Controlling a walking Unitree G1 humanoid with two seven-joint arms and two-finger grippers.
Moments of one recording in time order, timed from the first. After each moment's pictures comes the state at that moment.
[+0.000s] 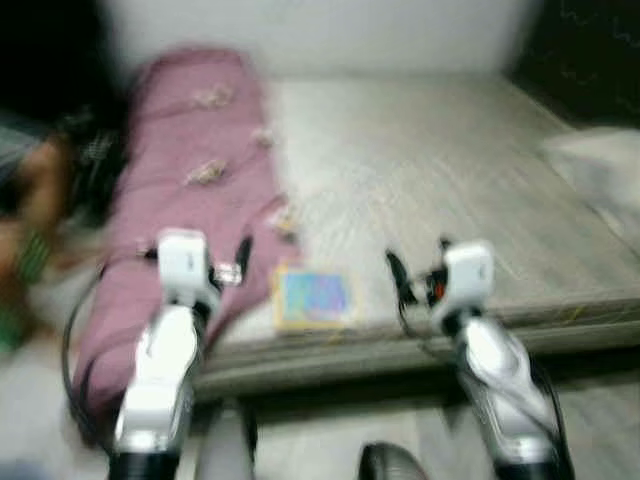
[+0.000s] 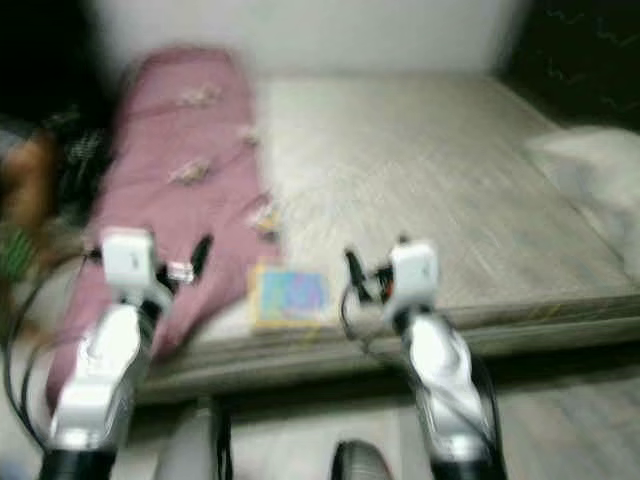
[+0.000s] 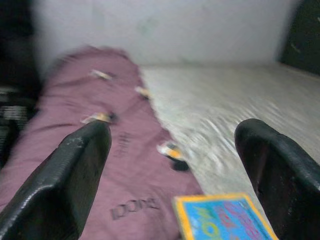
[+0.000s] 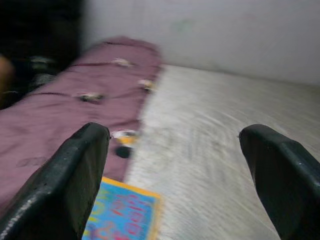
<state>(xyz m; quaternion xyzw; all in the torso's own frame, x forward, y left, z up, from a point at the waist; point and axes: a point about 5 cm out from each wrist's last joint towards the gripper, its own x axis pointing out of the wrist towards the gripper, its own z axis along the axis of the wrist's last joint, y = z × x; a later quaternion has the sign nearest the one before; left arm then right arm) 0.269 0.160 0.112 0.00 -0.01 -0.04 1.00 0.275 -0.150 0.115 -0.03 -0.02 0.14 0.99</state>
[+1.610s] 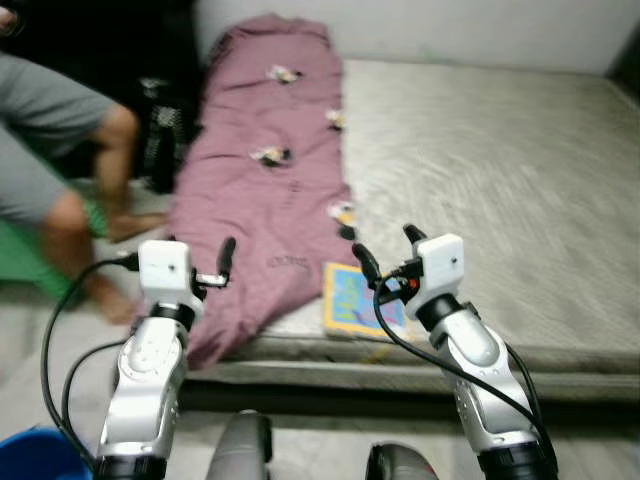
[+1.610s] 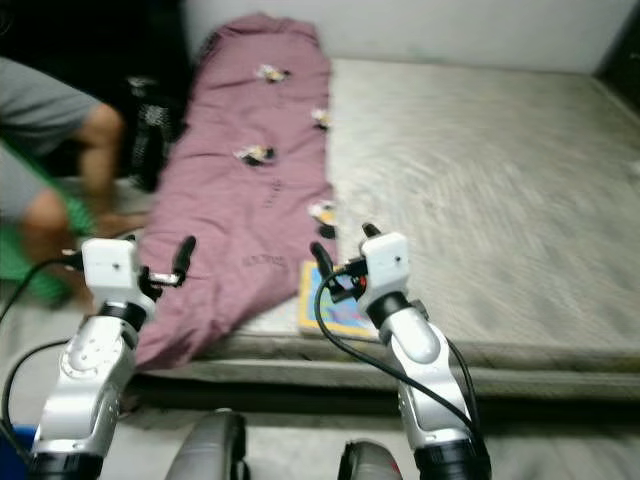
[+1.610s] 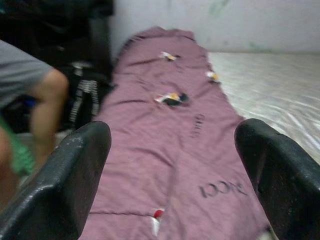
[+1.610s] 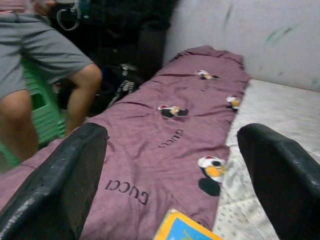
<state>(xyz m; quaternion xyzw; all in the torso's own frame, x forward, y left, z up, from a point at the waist) 0.268 0.168 0.105 0.00 0.00 -0.03 1.00 0.273 -0.130 0.115 -0.02 -0.03 0.20 0.98</state>
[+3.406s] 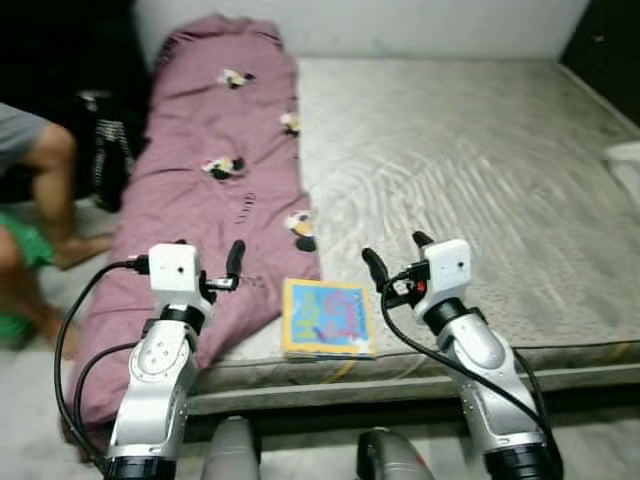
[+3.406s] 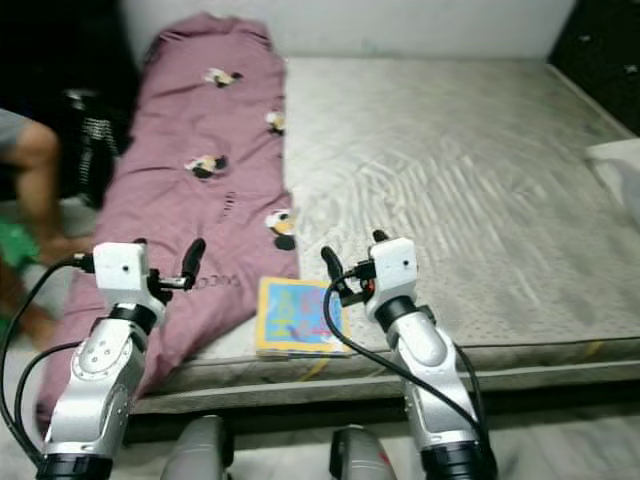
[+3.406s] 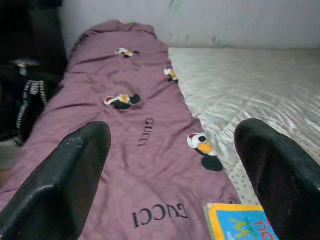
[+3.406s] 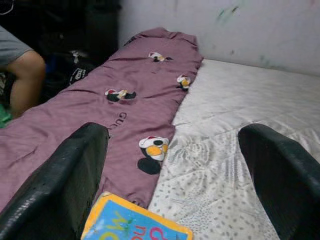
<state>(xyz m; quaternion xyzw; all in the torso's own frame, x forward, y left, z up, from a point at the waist) 0.266 0.162 0.100 -0.01 0.01 -0.04 1.00 0.273 -0.139 0.105 -0.02 0.00 0.17 0.98</state>
